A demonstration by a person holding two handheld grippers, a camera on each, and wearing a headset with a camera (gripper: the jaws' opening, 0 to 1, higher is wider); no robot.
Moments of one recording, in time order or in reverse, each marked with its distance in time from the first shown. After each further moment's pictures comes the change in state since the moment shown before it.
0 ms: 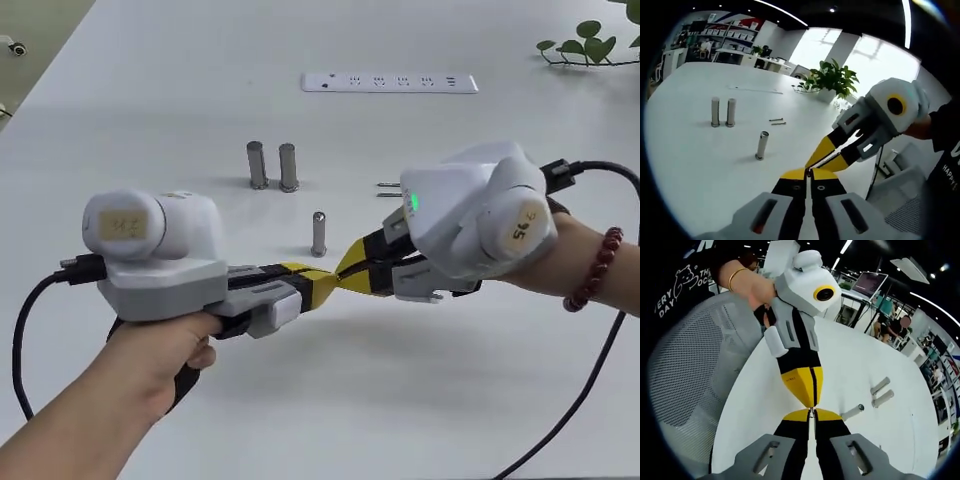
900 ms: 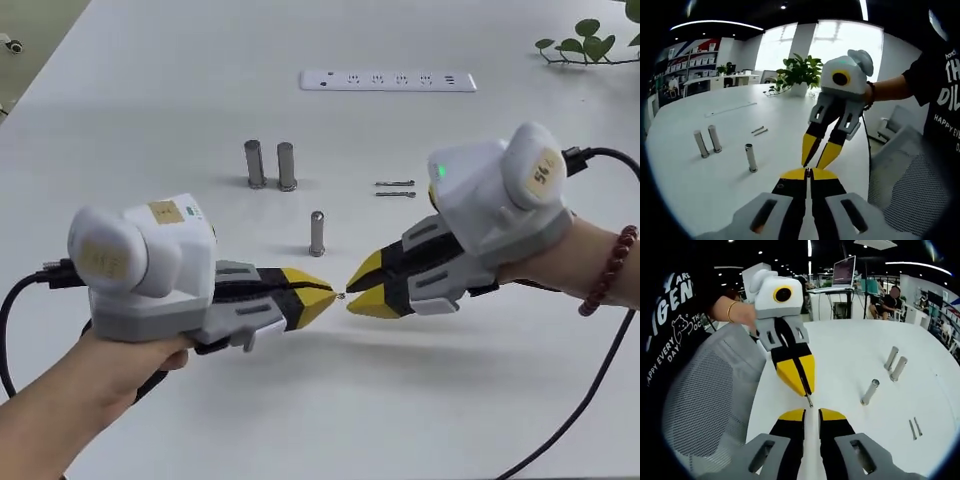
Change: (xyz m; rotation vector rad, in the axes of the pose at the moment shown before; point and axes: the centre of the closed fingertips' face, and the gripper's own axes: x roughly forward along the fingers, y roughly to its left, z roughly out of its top) left arm -0.005 -0.012 -0.009 0.353 0.047 -0.155; right arm -0.007 0.020 -0.007 0.363 -0.106 0.145
